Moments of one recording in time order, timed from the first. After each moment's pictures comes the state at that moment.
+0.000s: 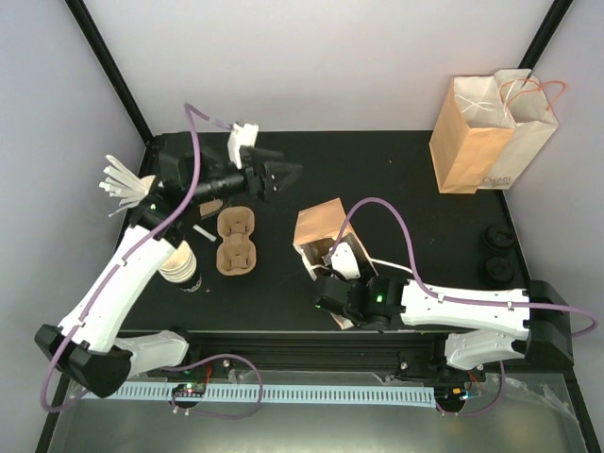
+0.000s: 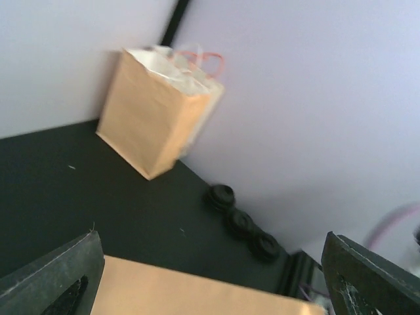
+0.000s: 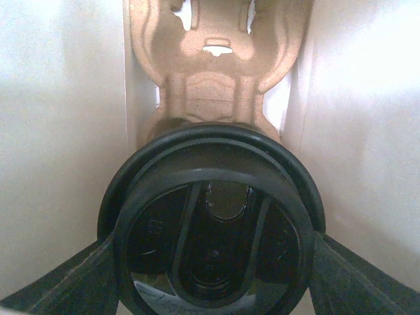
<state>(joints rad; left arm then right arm) -0.47 1.17 1.31 -0.30 0.67 -0.43 1.33 1.27 0.93 -0.81 0.73 0.72</state>
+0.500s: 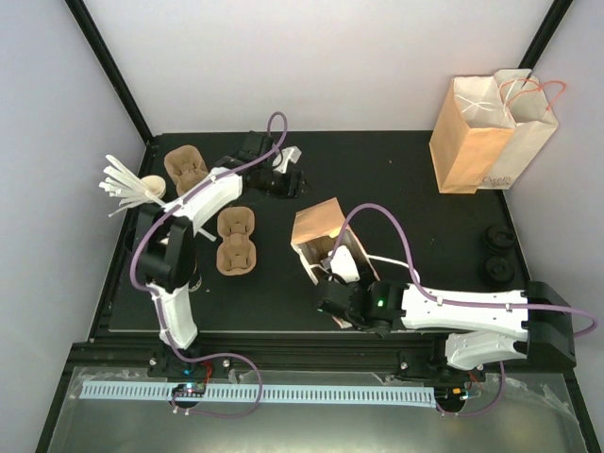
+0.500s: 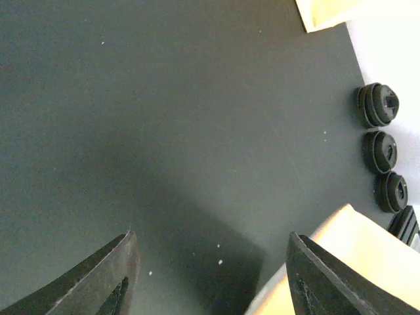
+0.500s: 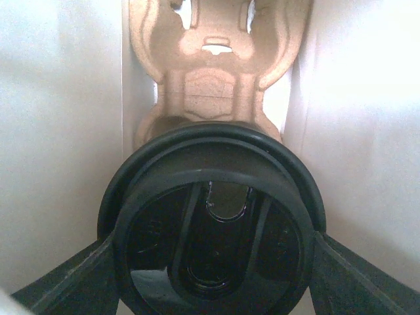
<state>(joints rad) -0.39 1.85 1.50 -0.50 0.59 -0.32 1.34 1.25 0.86 -0.72 0.75 0.67</state>
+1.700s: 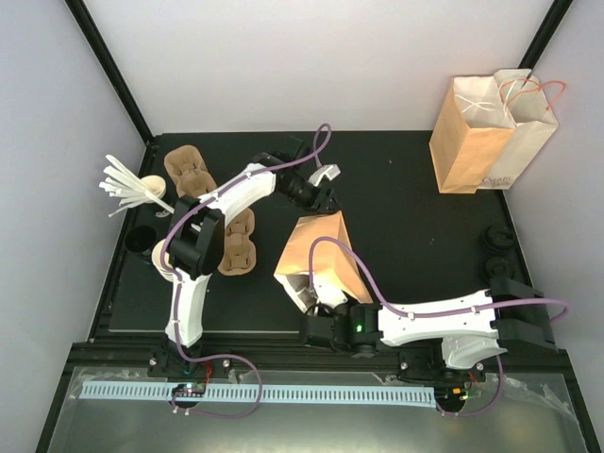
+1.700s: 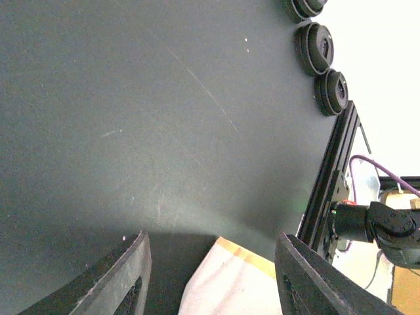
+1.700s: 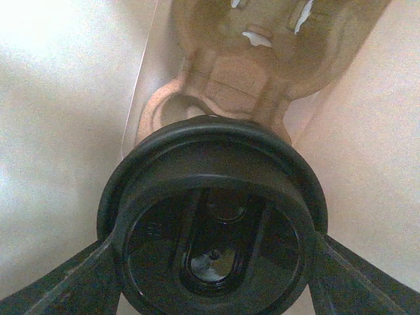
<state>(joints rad) -0.53 2.13 1.78 -0.75 0.83 -0.11 1.51 1.39 0.84 -0.74 0.90 0.68</state>
